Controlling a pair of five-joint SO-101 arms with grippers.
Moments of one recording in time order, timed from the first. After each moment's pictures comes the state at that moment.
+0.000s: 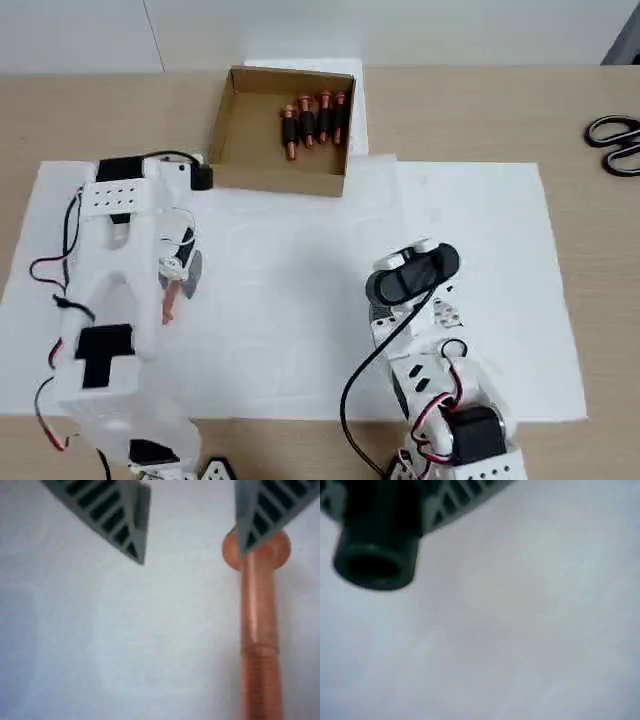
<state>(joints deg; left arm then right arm) -10.4 14.2 2.3 99.3 -10.2 -17.8 -100.0 84.0 57.8 3.1</state>
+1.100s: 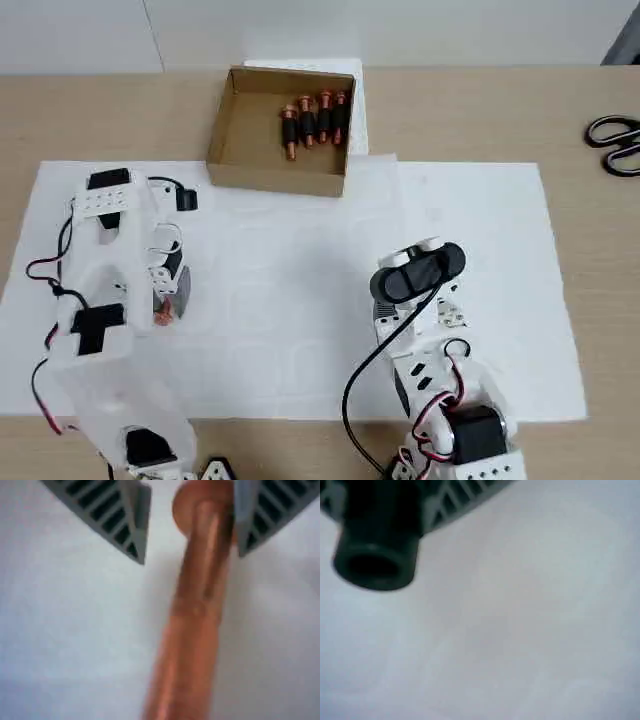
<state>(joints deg) -15.5 23.9 2.3 98.2 -11.1 -16.7 -100.0 84.1 57.8 3.1</state>
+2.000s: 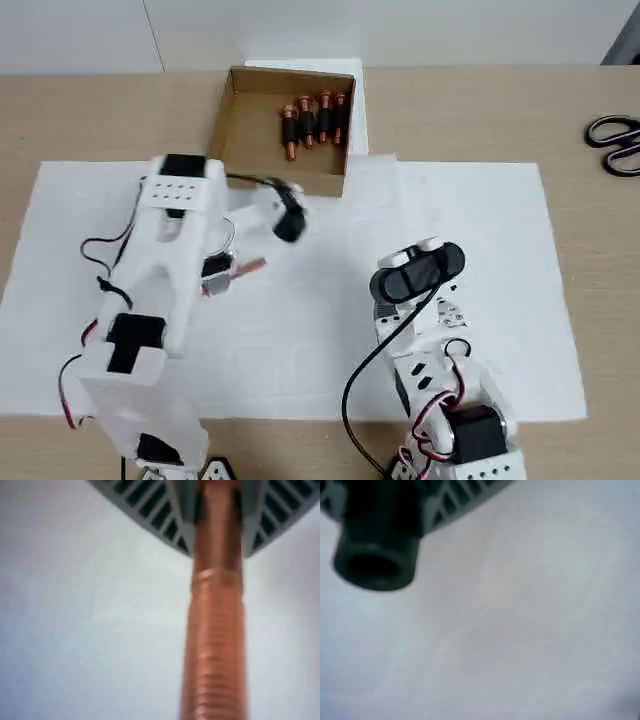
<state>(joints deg) 1.8 17.8 -0.3 99.1 -61.3 -15.9 -100.0 84.1 57.8 3.6</state>
